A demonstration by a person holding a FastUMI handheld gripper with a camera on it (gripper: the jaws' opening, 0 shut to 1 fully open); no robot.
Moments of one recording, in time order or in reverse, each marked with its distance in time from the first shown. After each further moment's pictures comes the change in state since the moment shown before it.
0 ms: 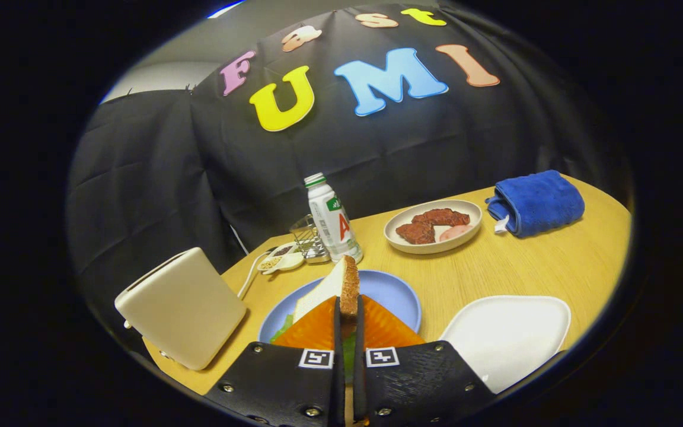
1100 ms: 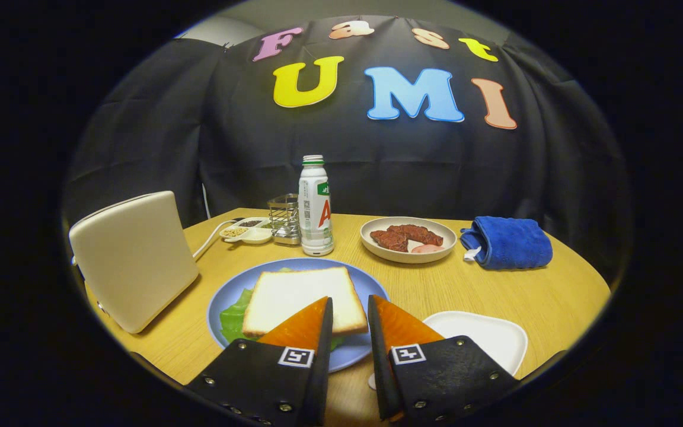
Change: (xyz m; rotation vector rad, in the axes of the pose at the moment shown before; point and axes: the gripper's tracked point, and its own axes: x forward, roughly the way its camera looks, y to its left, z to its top) arm -0.001 -0.006 -0.008 -0.312 -0.023 -0.158
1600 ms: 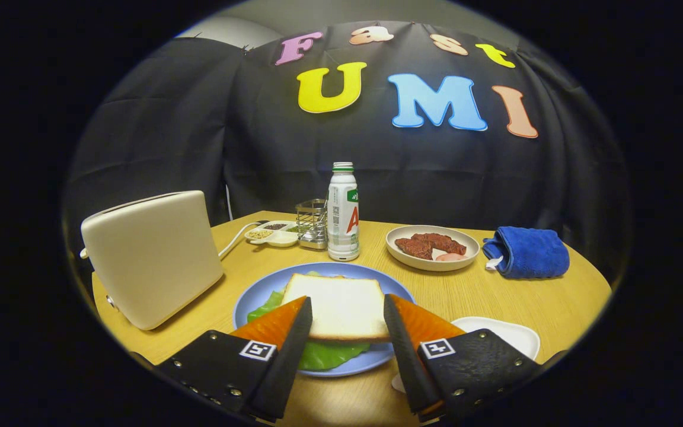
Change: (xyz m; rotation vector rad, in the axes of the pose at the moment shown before) arm -0.003 0.026 0.002 -0.032 -0.041 0.098
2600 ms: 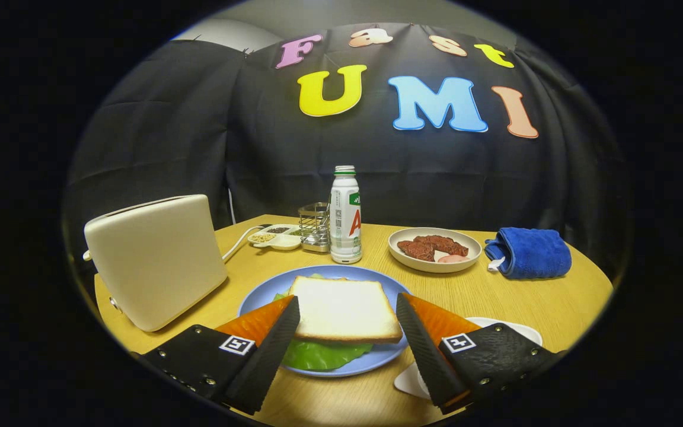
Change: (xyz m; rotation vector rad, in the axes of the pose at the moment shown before) arm -0.002 0.002 0.003 0.002 -0.028 0.015
